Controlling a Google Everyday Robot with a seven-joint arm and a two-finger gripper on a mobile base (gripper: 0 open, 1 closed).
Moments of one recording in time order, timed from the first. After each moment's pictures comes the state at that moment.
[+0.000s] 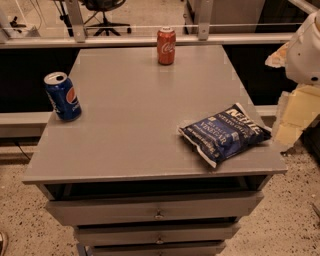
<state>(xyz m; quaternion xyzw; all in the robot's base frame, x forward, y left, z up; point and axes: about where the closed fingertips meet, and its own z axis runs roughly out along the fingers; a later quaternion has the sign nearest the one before) 0.438 -0.216 0.977 -0.60 0.78 -0.04 0.16</state>
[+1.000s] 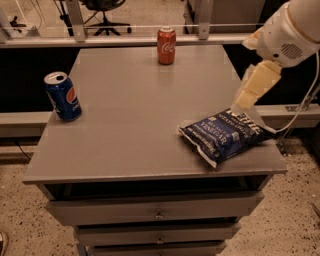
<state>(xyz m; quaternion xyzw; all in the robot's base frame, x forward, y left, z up) 0.531 -0.192 0.974 -0.57 0.78 0.02 0.27</state>
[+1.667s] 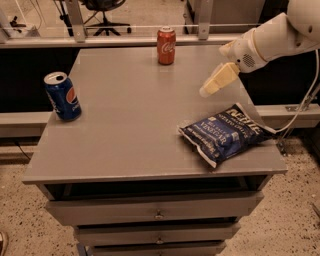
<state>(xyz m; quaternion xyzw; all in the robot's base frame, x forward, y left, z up) 0.666 -0.167 0.912 -0.50 0.77 0.14 0.38</state>
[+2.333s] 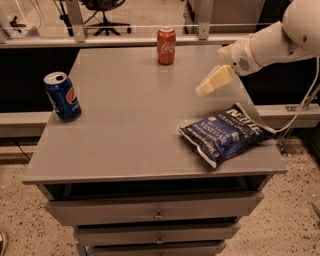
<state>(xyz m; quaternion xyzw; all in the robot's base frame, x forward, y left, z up) 0.684 -0.165 0.900 -0.48 0.76 0.15 0.41</state>
